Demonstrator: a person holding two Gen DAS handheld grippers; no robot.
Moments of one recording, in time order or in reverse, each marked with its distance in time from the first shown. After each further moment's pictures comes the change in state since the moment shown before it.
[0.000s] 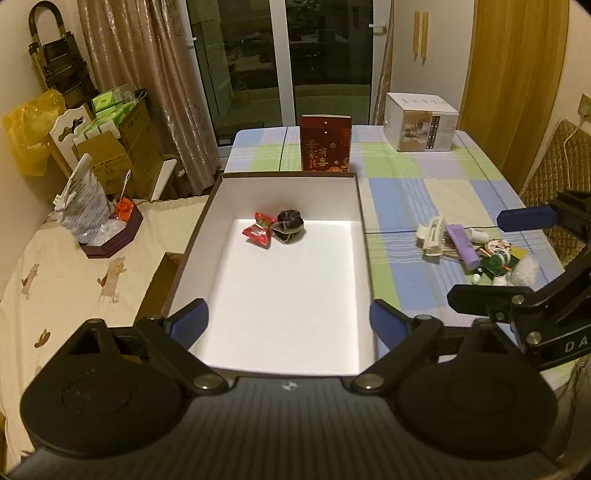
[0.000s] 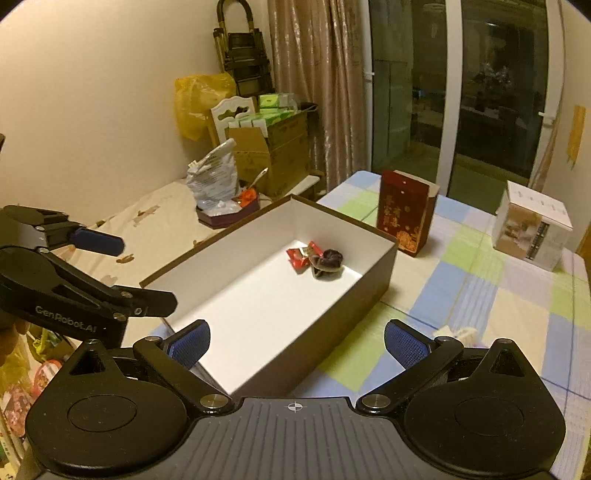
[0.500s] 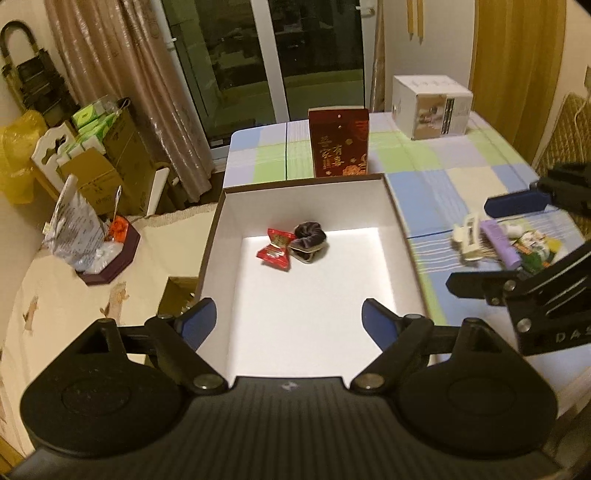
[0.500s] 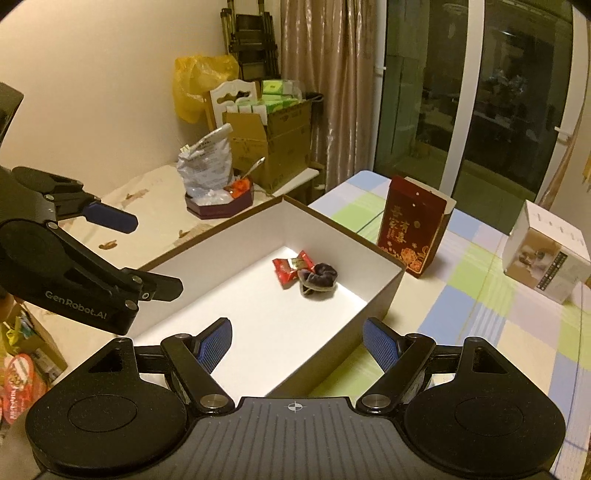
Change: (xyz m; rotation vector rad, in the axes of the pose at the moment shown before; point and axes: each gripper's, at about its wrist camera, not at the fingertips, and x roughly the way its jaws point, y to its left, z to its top) left arm 0.074 0.031 0.045 0.088 0.029 -0.005; right arm 0.076 -0.013 0.037 -0.074 0.039 -0.015
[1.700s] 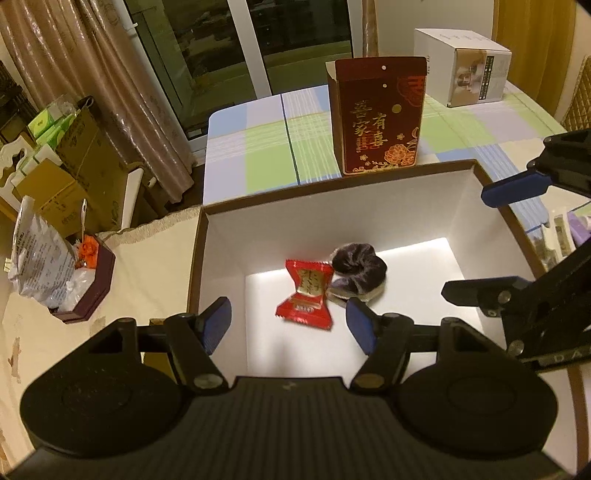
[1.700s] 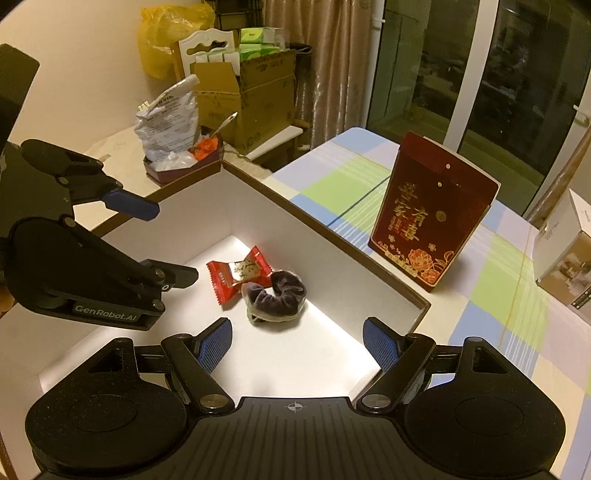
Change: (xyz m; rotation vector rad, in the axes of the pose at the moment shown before) left arm 0.197 0.042 0.055 0.127 0.070 -0.032; right arm 0.183 -0.059 0.044 -0.013 0.149 -0.054
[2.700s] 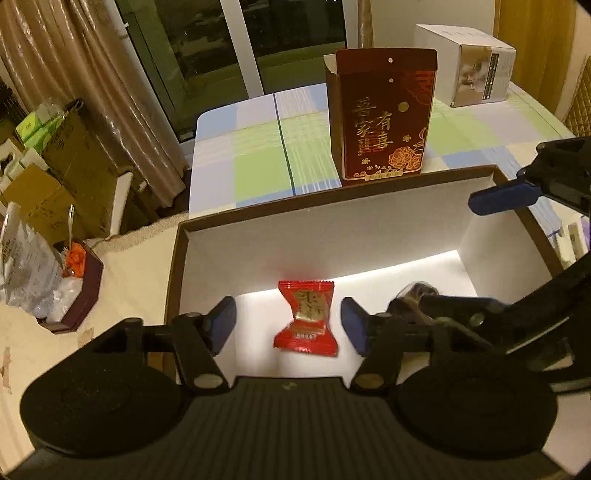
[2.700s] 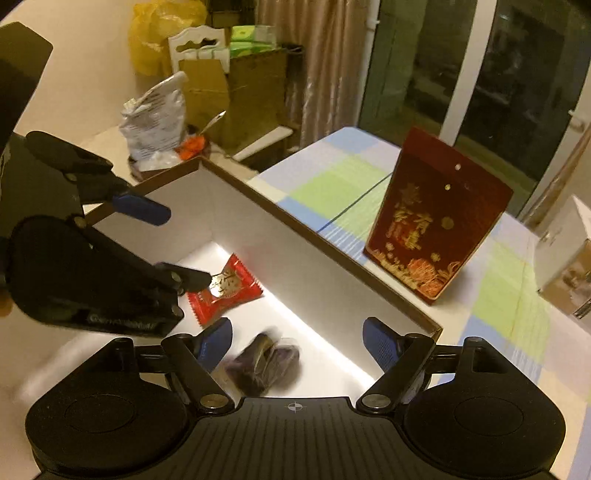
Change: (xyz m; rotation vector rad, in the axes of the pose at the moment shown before) left arm 0.037 0.004 0.015 0.002 -0.011 -0.023; right arm 0.034 -0.006 0.007 0.001 -0.005 -0.034
